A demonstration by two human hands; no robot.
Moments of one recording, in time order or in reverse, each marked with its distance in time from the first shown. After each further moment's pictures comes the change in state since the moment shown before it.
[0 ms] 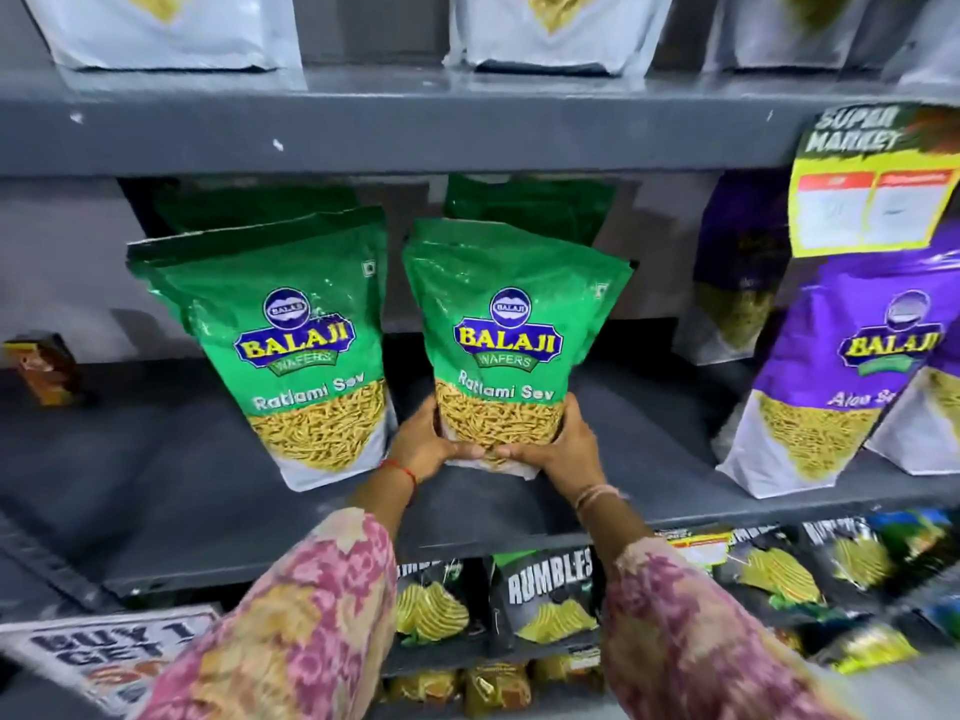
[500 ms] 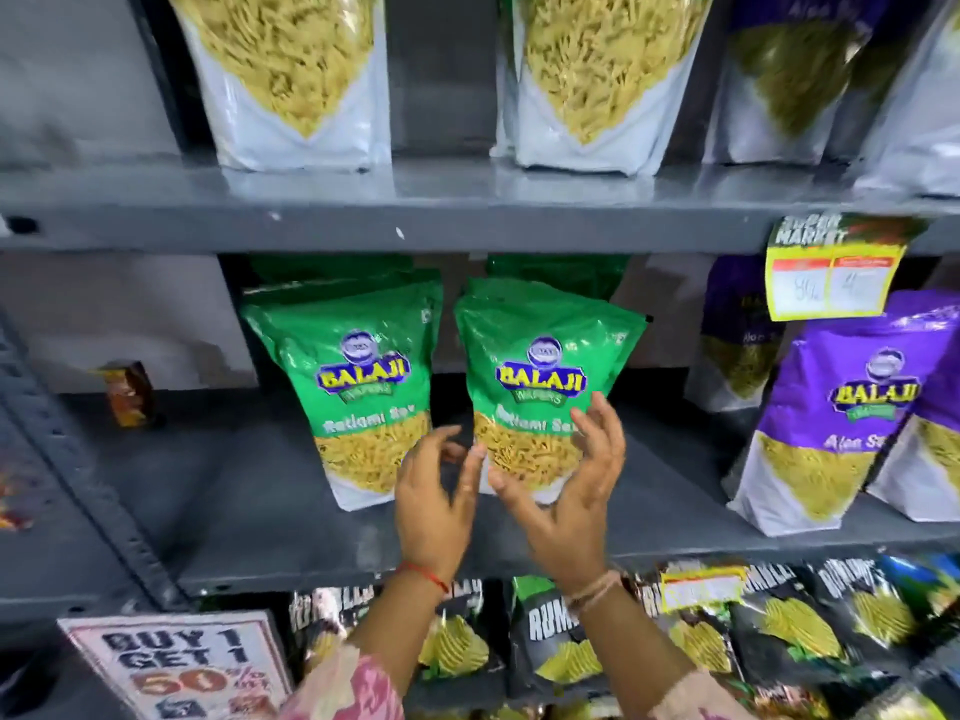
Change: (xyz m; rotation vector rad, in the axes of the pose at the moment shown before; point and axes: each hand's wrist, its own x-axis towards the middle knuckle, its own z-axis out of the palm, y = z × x) left_hand -0.124 0.073 -0.016 0.035 0.660 0.495; right_hand -0.095 -0.119 0.031 -0.057 0.444 -0.643
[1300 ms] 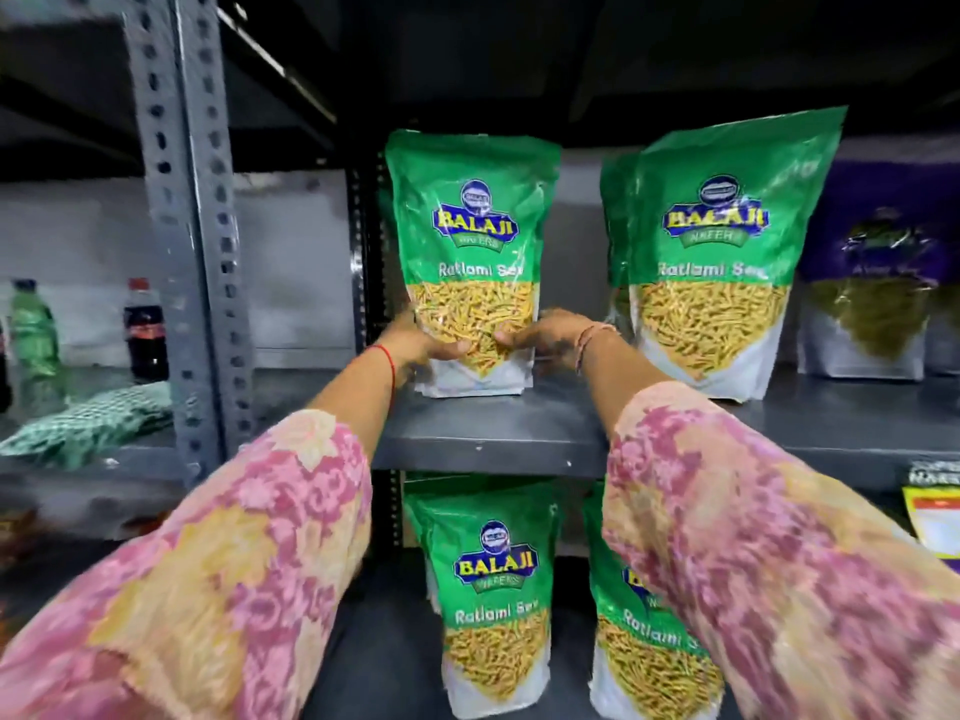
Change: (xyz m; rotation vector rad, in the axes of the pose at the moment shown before) left_hand 0.298 0.118 -0.151 -0.200 -0.287 -0.183; right_hand 0.300 -0.141 0.139 0.282 -0.801 0.519
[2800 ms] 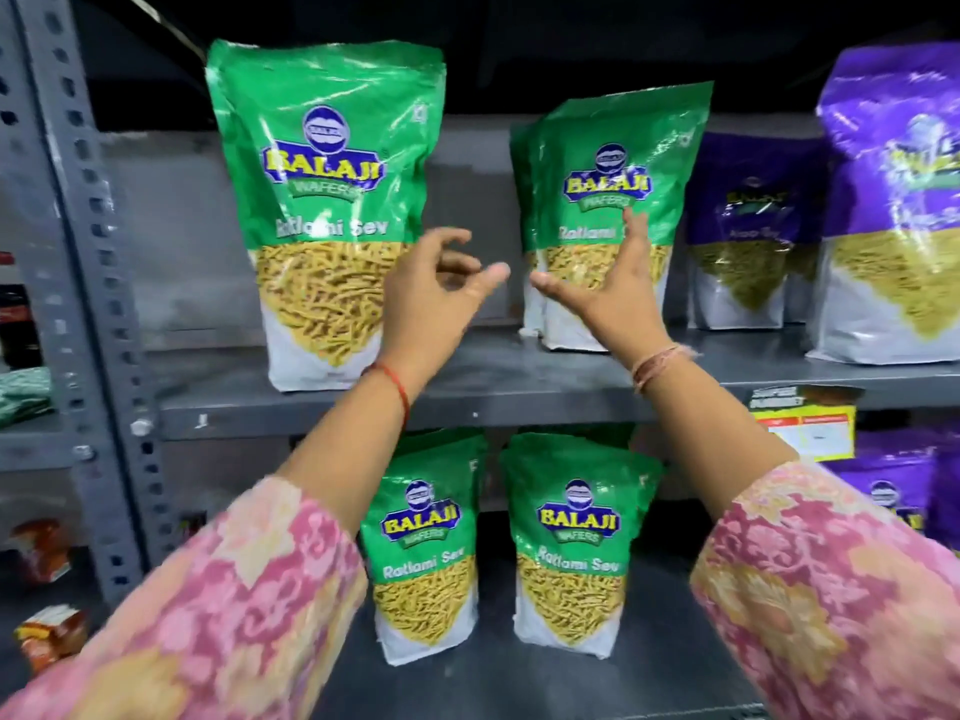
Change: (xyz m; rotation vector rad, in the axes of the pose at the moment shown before) left_hand -0.076 0.049 0.102 0.066 0.205 0.544; right_hand -0.125 0.028 -0.080 -0.368 0.712 -0.456
